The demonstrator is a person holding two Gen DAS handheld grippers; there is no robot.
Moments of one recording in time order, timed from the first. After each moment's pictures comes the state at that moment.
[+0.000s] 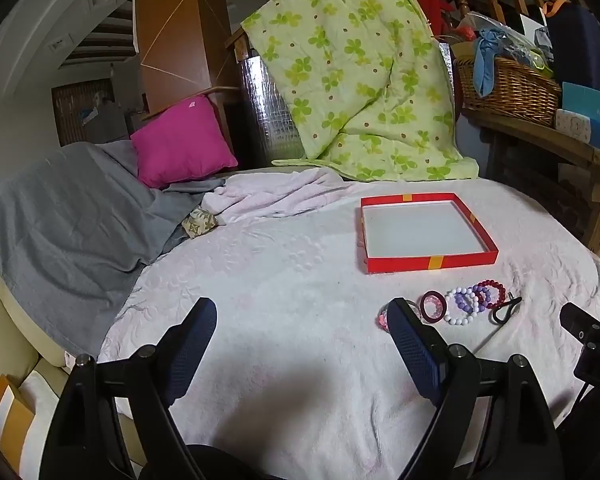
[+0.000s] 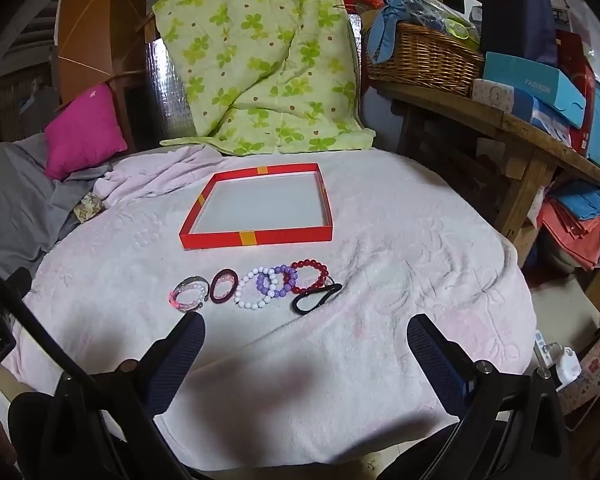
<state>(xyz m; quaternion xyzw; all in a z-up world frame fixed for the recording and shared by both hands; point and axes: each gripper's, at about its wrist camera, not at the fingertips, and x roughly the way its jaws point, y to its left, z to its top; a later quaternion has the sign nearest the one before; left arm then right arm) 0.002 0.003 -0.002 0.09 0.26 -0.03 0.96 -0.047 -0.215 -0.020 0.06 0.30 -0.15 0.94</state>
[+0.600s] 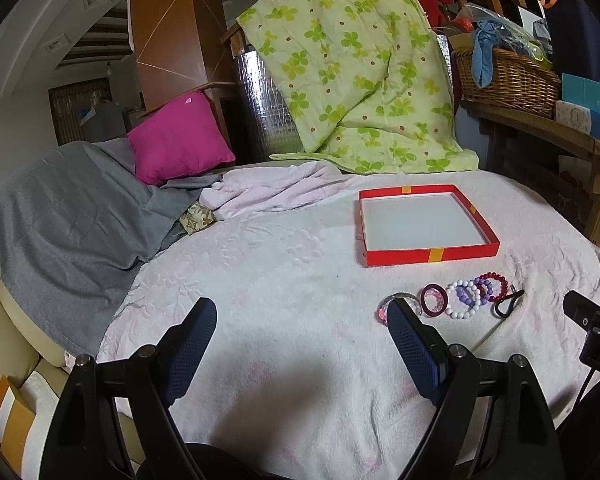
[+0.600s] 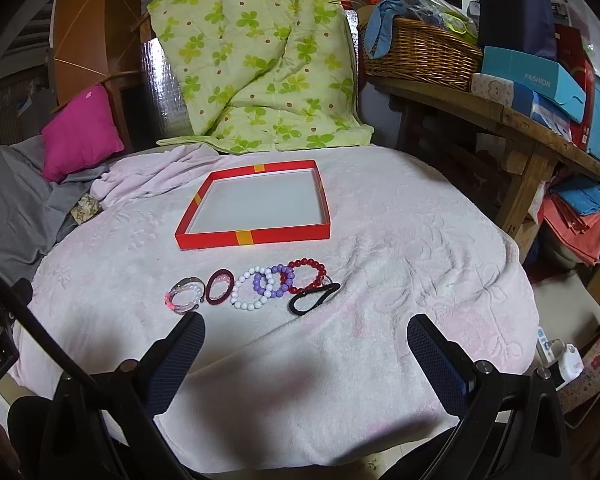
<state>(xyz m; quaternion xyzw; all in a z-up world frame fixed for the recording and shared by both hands) 0.005 -0.006 -0.012 0.10 0.28 -0.02 0.96 -0.042 -0.220 -0.024 0.07 0.31 -0.15 0.94</state>
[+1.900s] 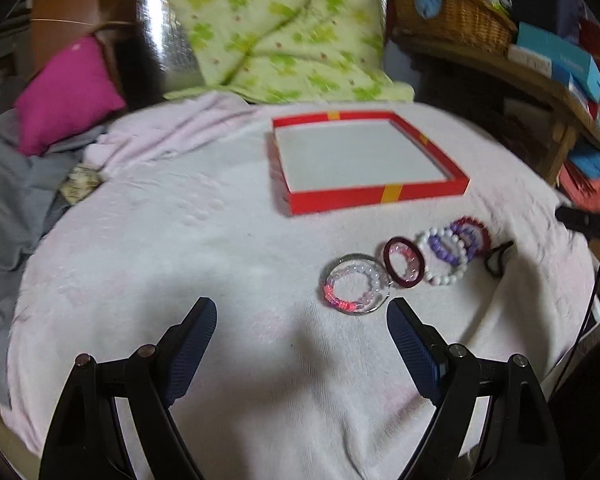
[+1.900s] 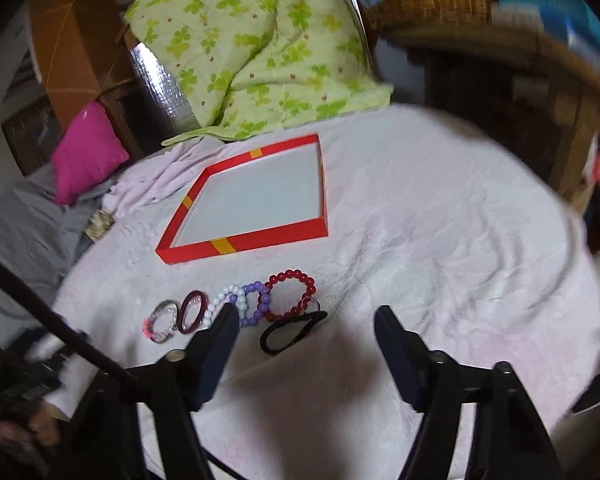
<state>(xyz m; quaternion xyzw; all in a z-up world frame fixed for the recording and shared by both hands) 0.119 -0.034 -0.086 0.07 0.38 -0.21 0.90 0.034 -0.332 -0.067 0.15 0.34 -0.06 0.93</state>
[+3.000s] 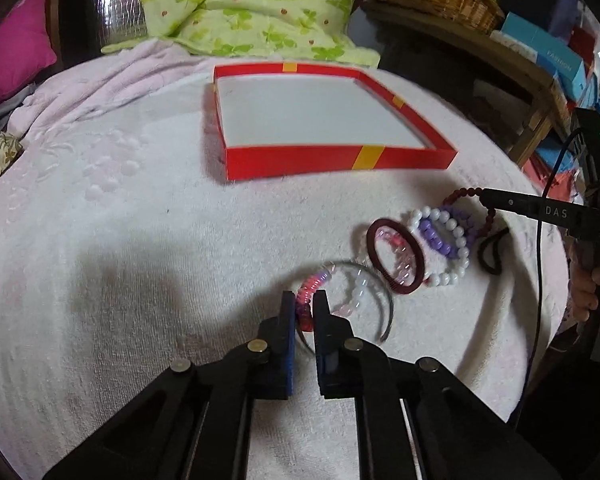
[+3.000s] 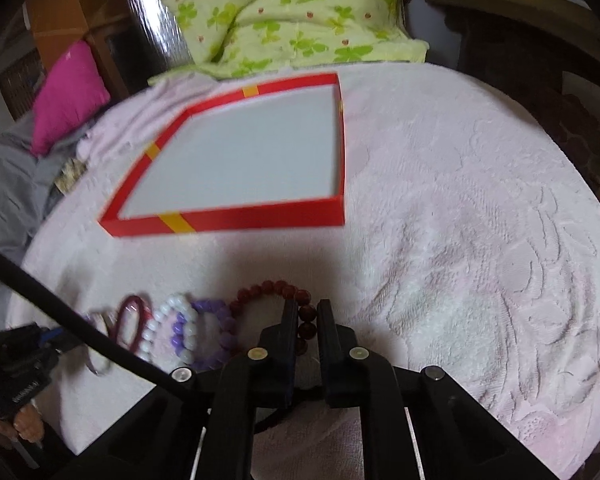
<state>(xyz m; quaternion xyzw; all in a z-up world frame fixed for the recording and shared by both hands) 0.170 -0.046 -0.143 0.06 0.44 -0.29 0.85 0.136 -0.334 -0.128 0.11 0.42 -0.04 0.90</state>
